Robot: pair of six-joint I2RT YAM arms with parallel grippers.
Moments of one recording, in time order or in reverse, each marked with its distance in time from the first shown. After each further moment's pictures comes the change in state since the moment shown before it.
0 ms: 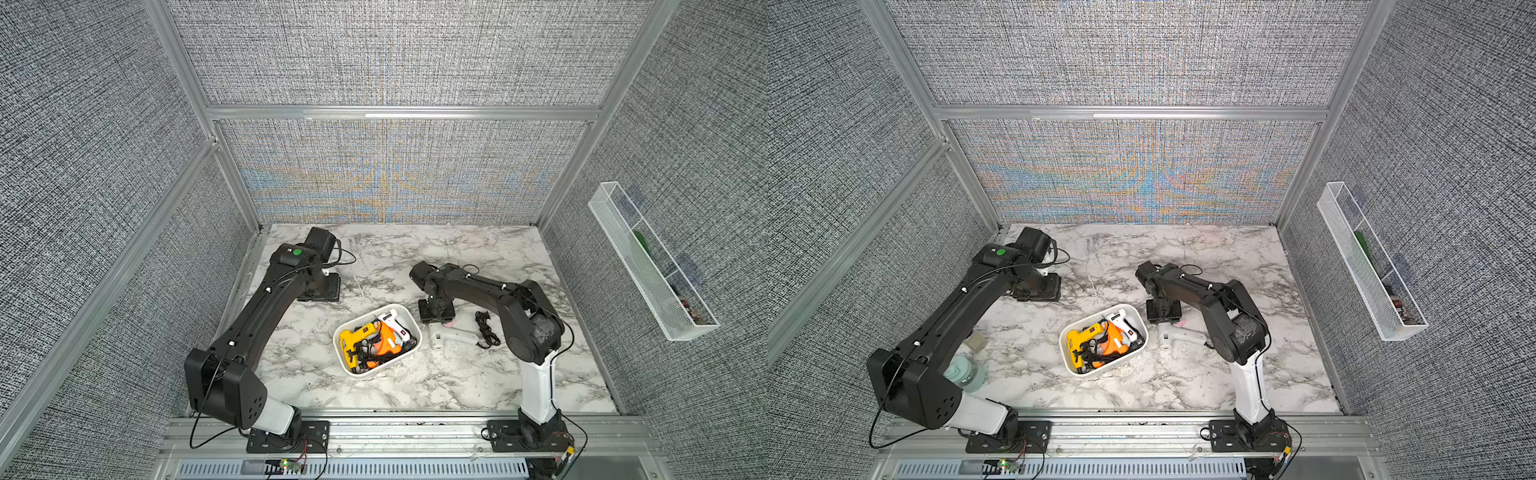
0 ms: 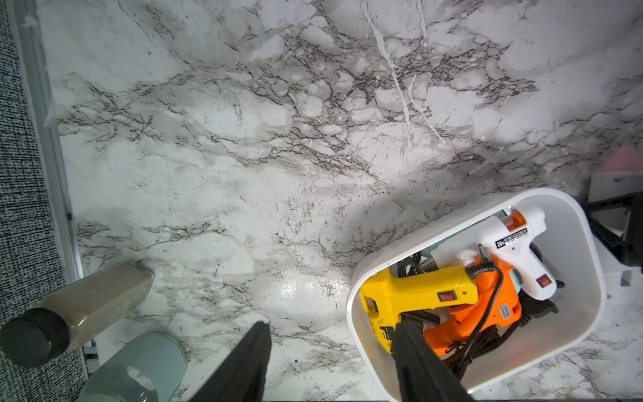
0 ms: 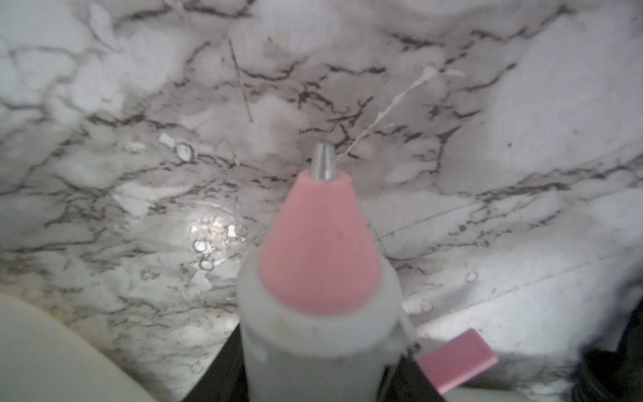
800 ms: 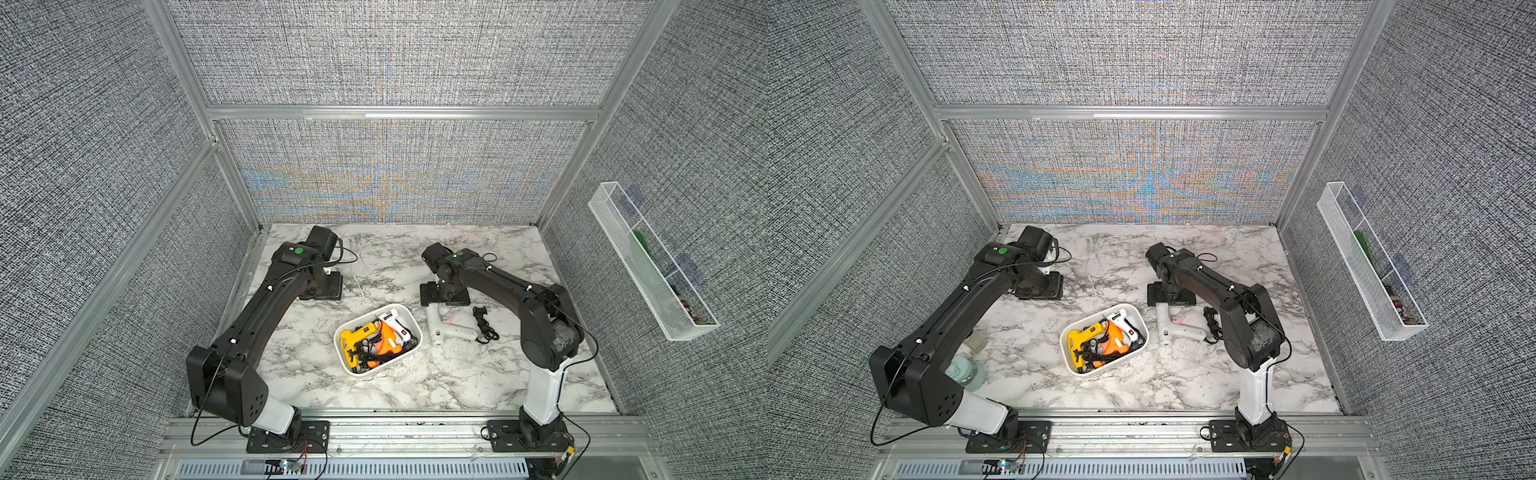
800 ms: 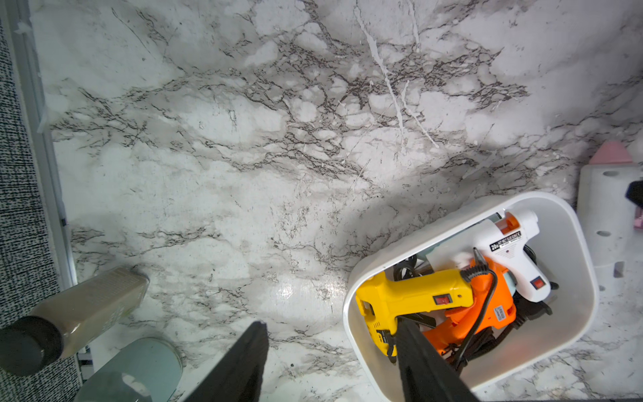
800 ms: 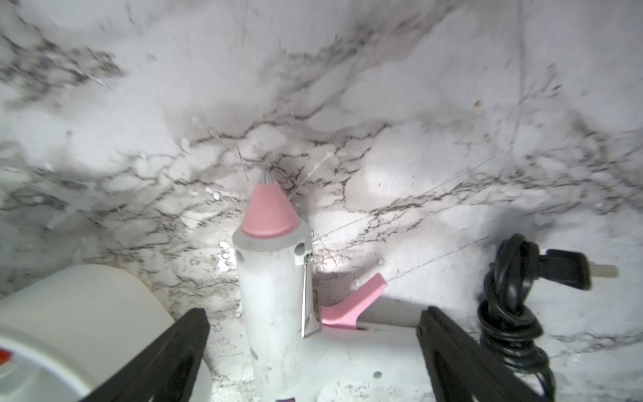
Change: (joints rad) left arm -0.008 0.018 0.014 0.008 0.008 -0.006; right arm -0.063 -0.104 0.102 -0.053 0.023 -0.022
